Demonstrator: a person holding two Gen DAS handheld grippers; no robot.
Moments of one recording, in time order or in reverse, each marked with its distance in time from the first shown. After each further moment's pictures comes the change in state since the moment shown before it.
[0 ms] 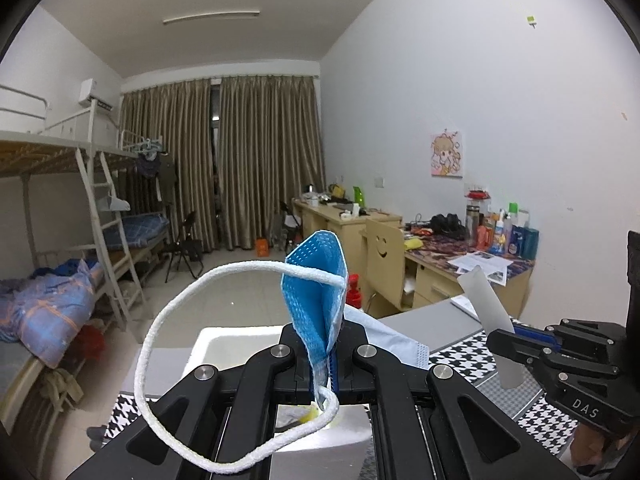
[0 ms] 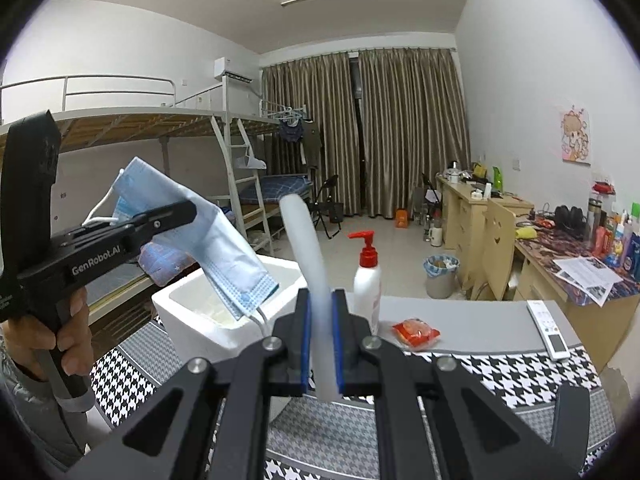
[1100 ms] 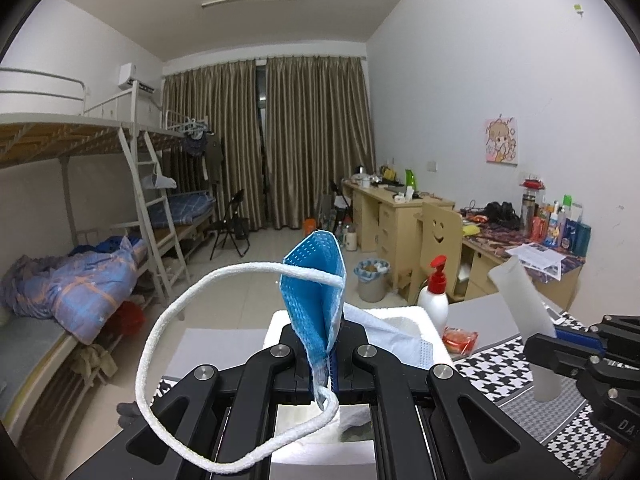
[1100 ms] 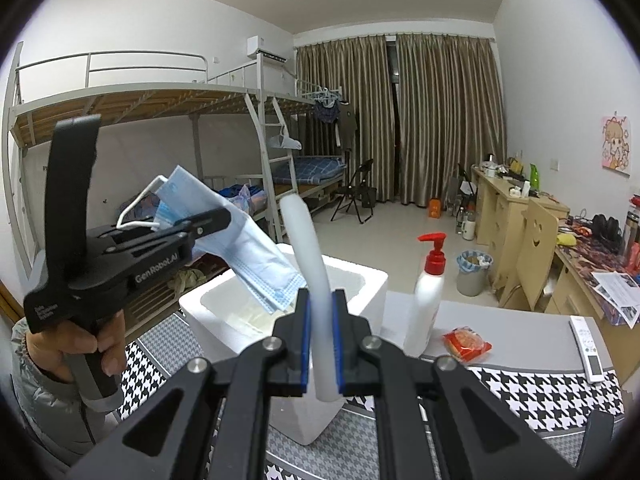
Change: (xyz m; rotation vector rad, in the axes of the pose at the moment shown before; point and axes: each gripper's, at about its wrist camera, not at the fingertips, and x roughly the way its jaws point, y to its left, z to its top) left arm 0.037 0.046 -0.013 -0.036 0.081 0.183; right arm 0.050 0.039 0.016 -0.047 0.082 0.108
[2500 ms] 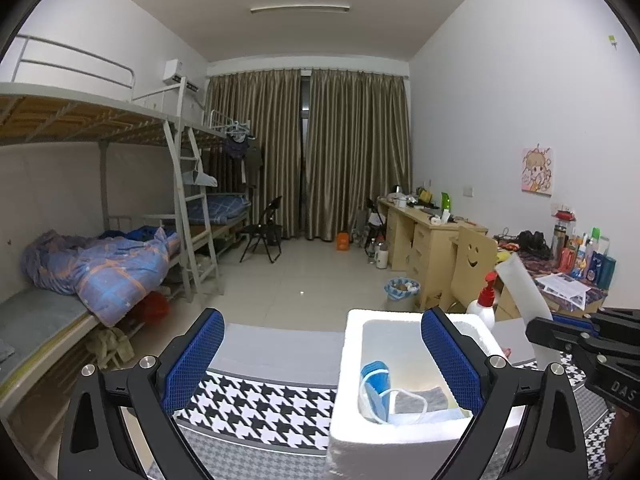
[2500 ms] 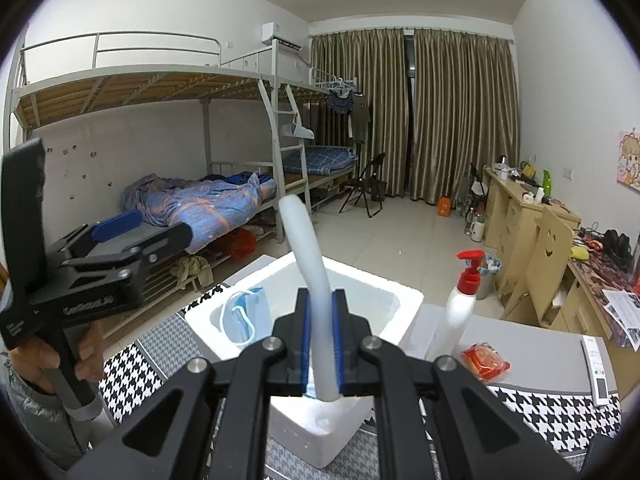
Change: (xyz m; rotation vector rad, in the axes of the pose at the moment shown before) left arm -0.024 0.065 -0.013 -0.105 -0.062 0.110; right arm 0.038 0.029 0.022 -0.059 0.047 0.020
